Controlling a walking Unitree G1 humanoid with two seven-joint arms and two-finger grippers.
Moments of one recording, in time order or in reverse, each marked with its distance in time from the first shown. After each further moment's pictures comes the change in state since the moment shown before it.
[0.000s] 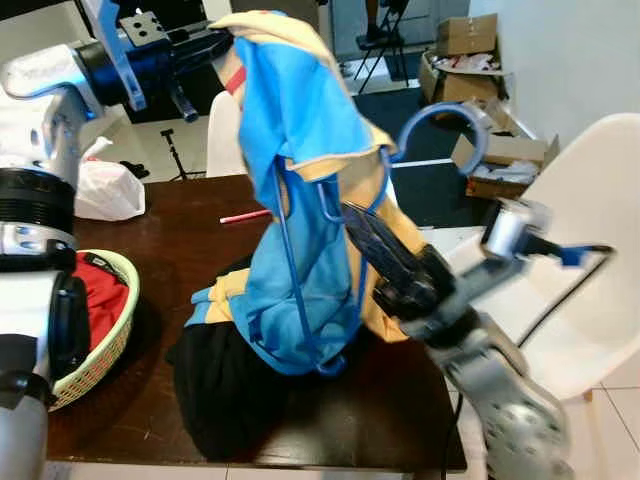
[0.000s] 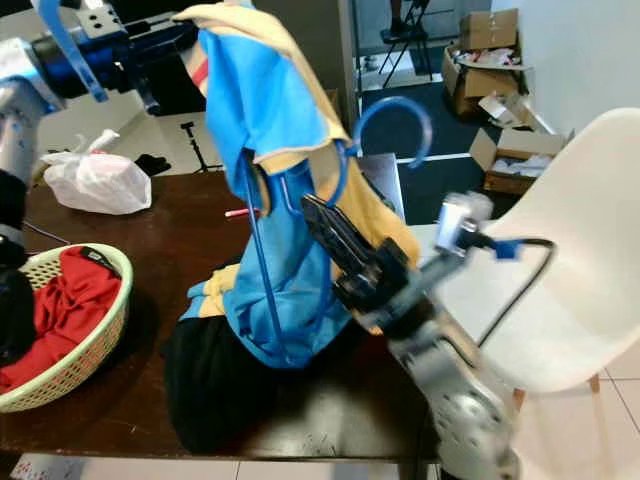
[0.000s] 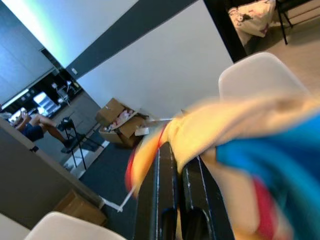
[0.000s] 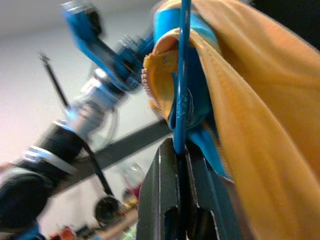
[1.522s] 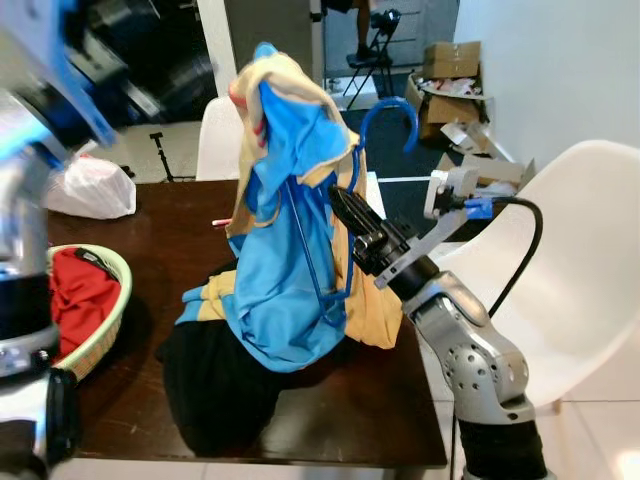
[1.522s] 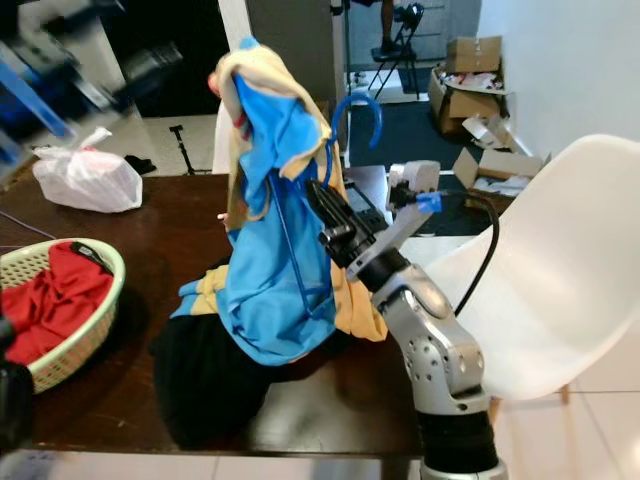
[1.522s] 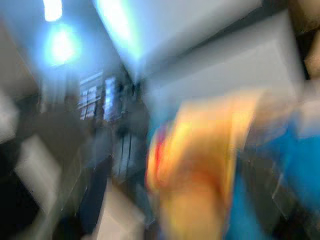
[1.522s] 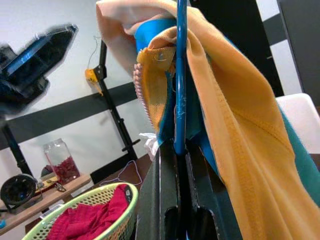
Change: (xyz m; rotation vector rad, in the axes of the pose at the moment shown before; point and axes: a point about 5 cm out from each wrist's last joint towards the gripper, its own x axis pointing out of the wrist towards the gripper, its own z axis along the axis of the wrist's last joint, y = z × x) left arm -0.051 -0.044 -0.005 -0.018 0.010 0.350; right arm 0.026 -0.036 0.004 -0.191 0.047 -0.184
